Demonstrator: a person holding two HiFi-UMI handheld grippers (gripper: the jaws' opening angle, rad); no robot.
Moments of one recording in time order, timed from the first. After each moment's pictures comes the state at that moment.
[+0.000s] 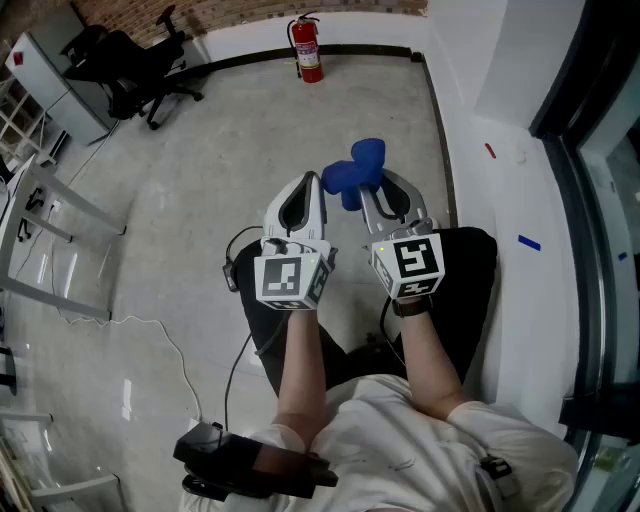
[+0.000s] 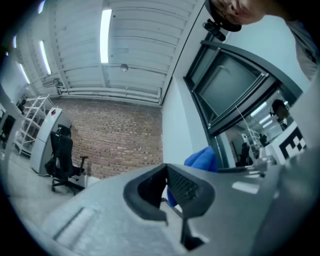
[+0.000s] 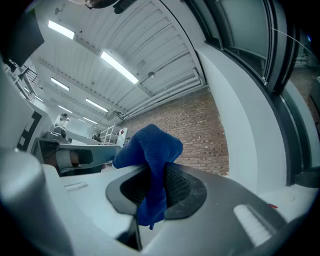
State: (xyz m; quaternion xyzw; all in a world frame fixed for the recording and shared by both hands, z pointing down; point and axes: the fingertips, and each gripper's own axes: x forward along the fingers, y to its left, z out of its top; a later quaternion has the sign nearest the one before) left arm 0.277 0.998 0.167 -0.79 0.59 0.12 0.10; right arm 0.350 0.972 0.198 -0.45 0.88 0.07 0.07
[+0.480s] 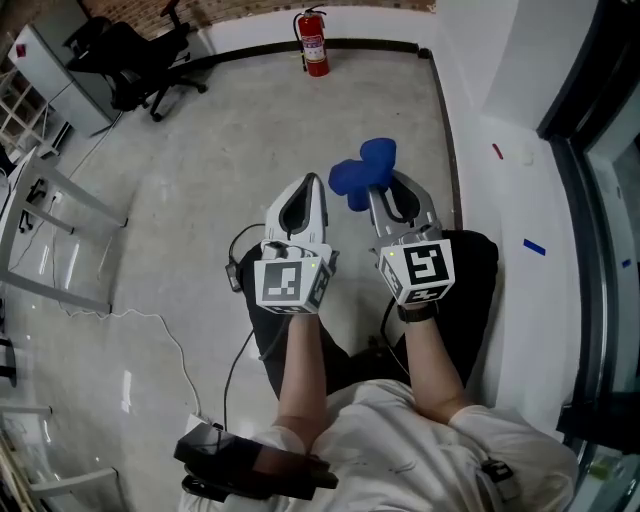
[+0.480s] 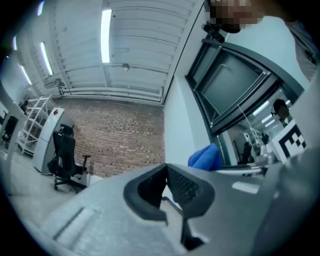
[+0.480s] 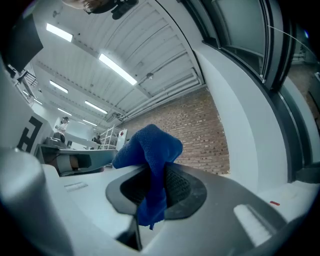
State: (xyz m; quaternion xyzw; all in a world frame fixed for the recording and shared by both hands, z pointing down) left arm 0.268 0.997 0.174 -0.79 0.60 0.12 0.09; right arm 0.358 0.972 0.198 -0.45 0.89 0.06 0.08
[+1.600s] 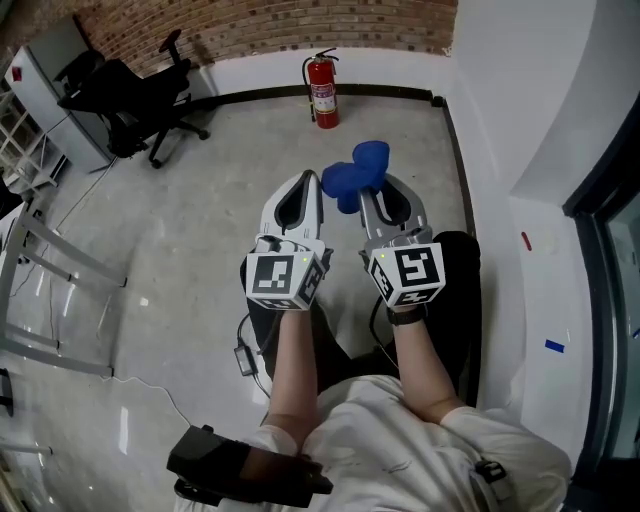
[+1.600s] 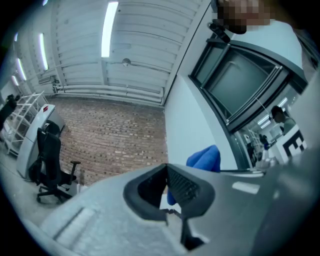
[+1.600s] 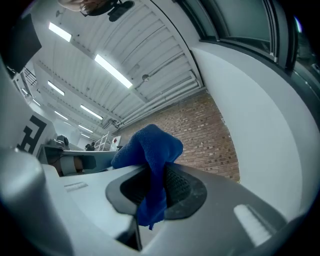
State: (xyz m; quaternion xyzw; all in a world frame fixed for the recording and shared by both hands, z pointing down) left arm 0.178 0.765 0.122 -0.80 0.57 0.14 0.13; right arm 0.264 0.746 0.147 -0.45 0.88 0.09 0.14
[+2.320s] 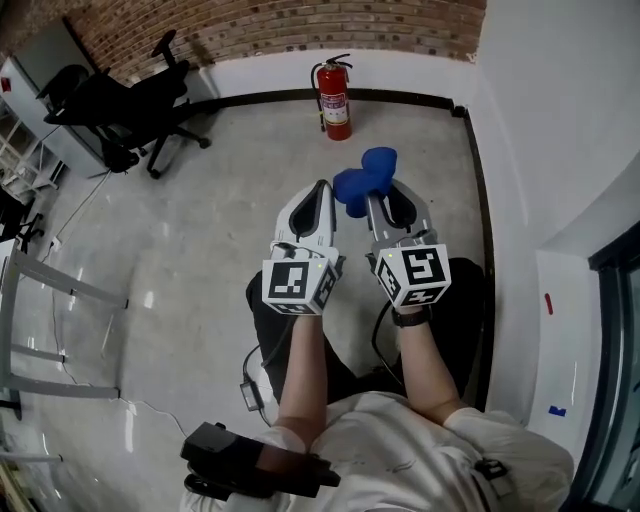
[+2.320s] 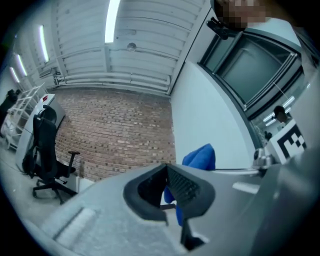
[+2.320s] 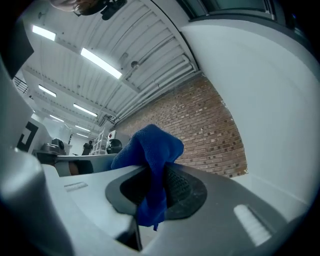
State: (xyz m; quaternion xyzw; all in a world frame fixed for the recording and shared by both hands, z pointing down) left arm 0.149 0.585 0.144 -0.79 0.59 0.12 0.09; right arm 0.226 0.560 0.168 -0.45 0.89 0.03 0.12
